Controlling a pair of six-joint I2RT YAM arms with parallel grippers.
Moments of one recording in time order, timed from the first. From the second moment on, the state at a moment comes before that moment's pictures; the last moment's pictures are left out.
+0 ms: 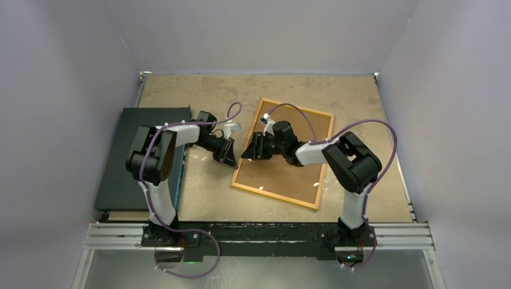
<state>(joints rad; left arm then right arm) -0.27 1.92 1.07 -0.50 0.94 0.27 0.64 1.90 0.90 0.44 -0.51 0.71</state>
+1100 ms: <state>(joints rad) -0.27 1.92 1.07 -0.50 0.94 0.27 0.68 1.88 0.90 0.38 -0.50 0.70</state>
